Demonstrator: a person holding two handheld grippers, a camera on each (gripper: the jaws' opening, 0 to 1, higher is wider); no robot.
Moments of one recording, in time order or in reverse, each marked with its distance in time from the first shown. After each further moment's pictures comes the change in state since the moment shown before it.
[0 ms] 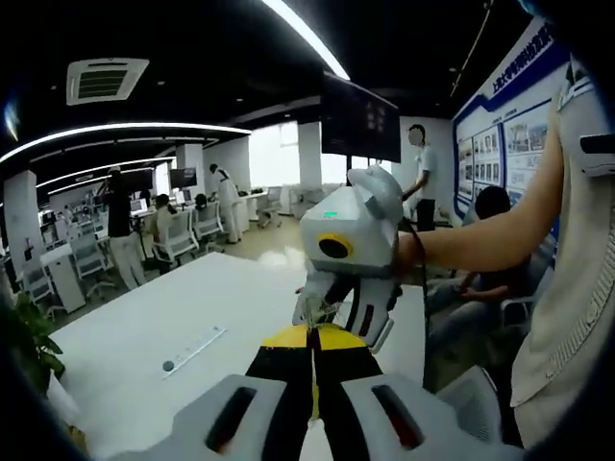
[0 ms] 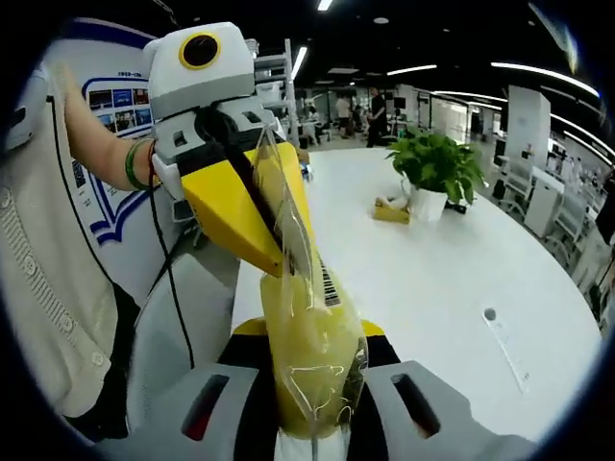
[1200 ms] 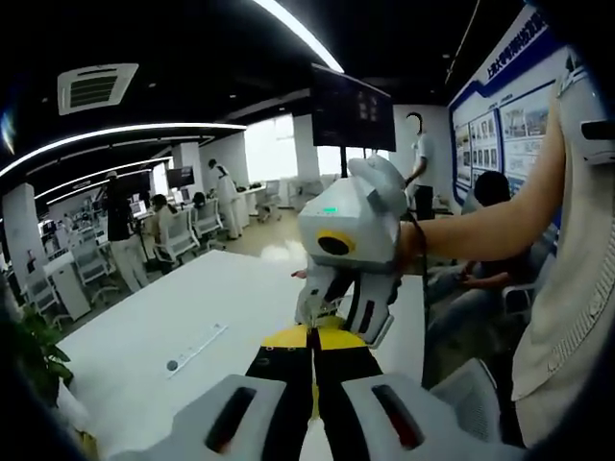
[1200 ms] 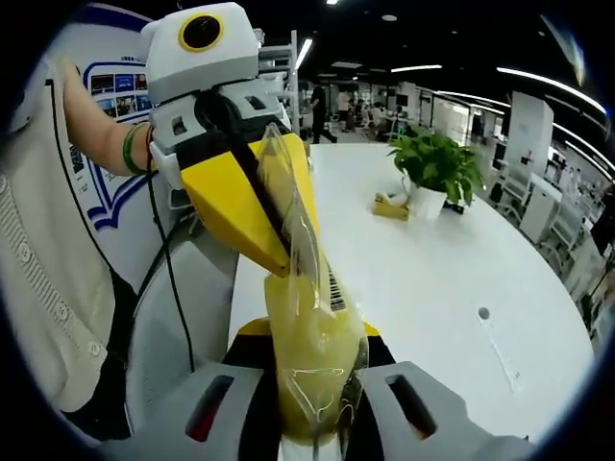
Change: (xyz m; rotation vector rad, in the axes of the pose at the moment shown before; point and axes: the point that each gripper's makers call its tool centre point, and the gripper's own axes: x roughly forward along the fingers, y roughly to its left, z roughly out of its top) left arm -0.004 -0.005 0.000 0.043 0.038 0.007; right arm -0.003 0.008 -0.003 -0.026 0.041 -0.014
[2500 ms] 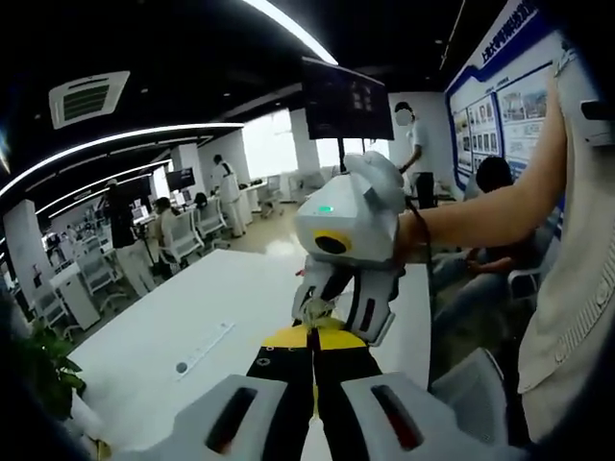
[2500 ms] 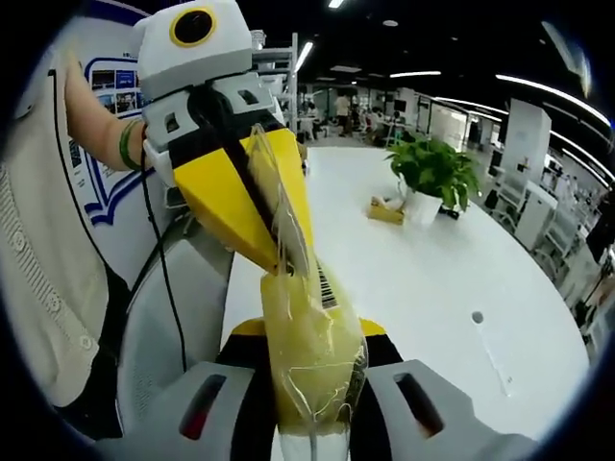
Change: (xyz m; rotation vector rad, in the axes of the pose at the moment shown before) left arm 0.001 -0.006 -0.001 0.059 0.037 0.022; right arm -0.002 -0.001 -0.003 -0.045 -0.022 -0.040
